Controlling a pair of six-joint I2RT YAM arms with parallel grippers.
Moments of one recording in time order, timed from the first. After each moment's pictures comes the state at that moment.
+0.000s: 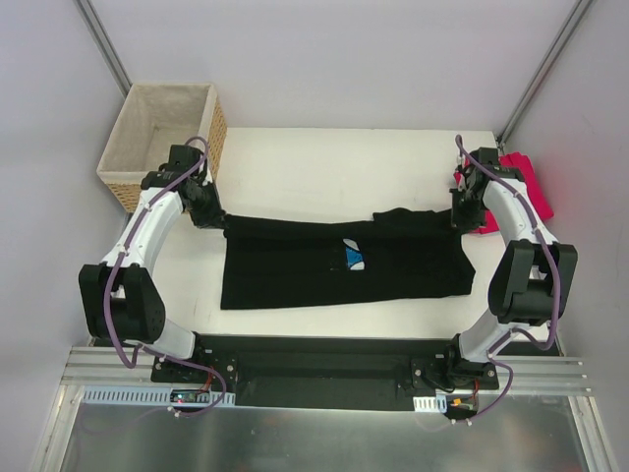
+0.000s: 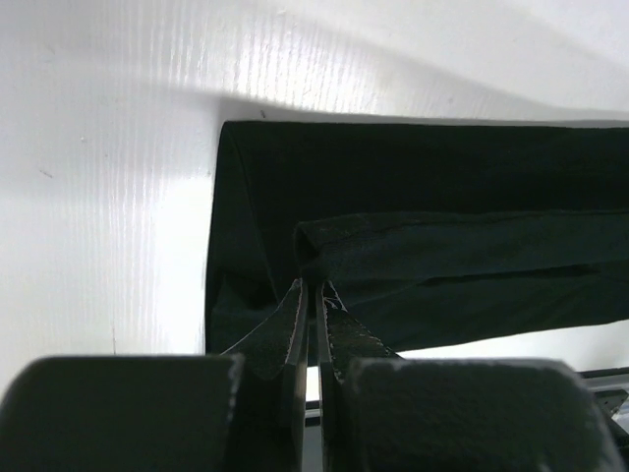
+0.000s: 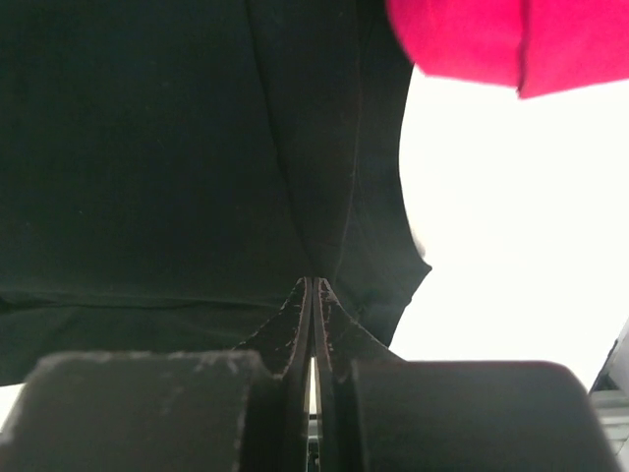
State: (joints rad) left arm -0.04 1.48 1.27 -0.90 0.21 -0.38; right arm -0.06 1.66 1.37 -0.98 0.02 0.01
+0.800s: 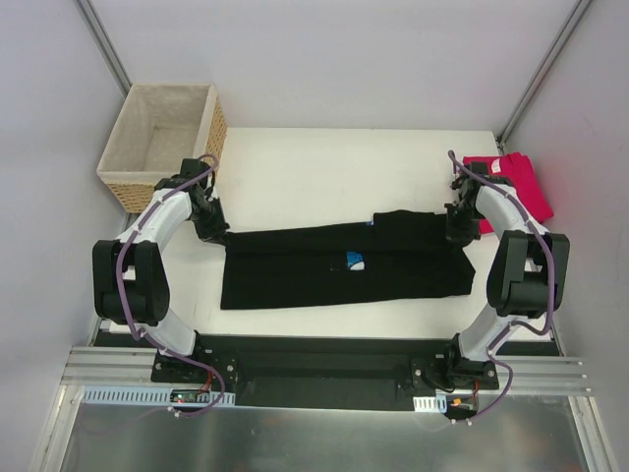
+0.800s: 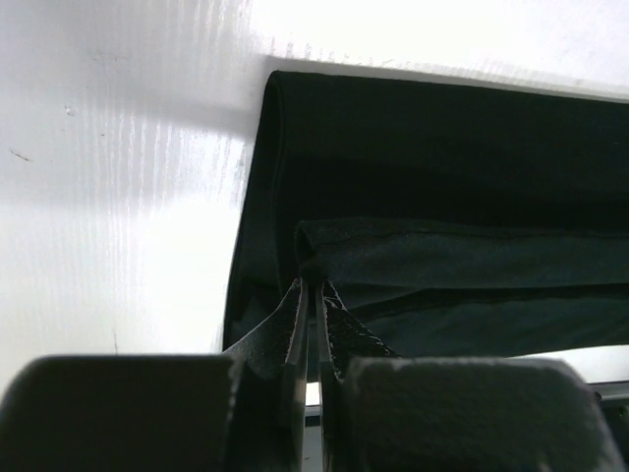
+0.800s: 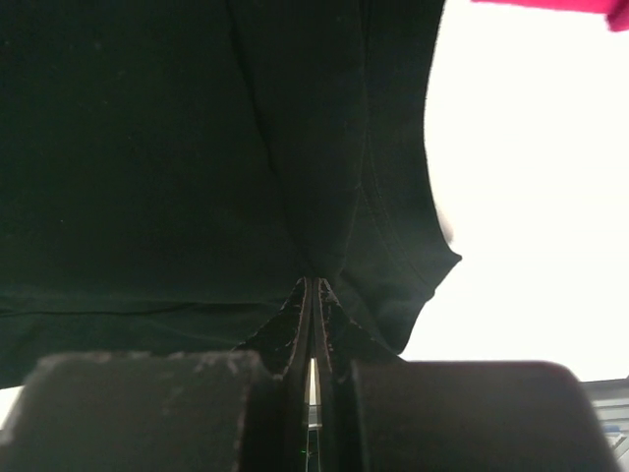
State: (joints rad) left arm -0.03 1.59 1.17 -0.86 0.19 -0.38; right arm -0.05 1.70 1.26 -0.96 0.04 0.05
